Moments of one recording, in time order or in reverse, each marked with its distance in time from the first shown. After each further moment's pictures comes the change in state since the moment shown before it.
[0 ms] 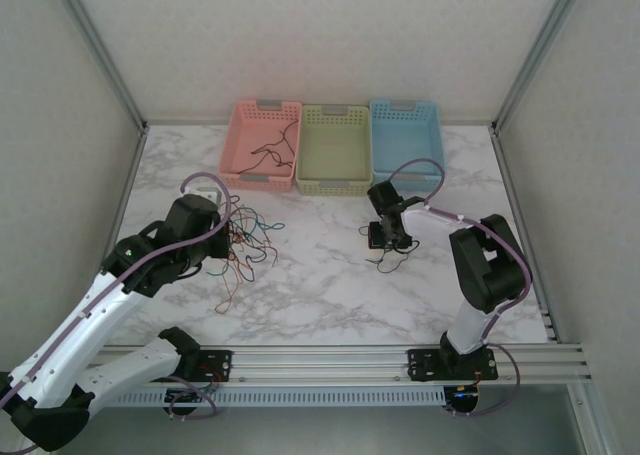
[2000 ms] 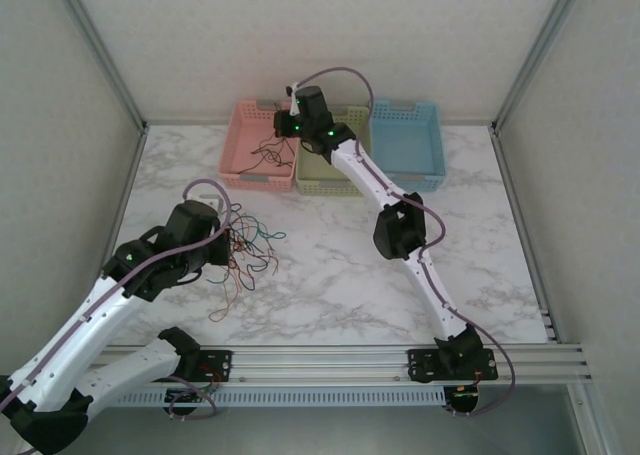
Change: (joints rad) left arm 0.000 -0.021 -0.046 -0.010 0.046 0.000; right arm 0.130 0.966 1.706 0.180 -0.272 0.072
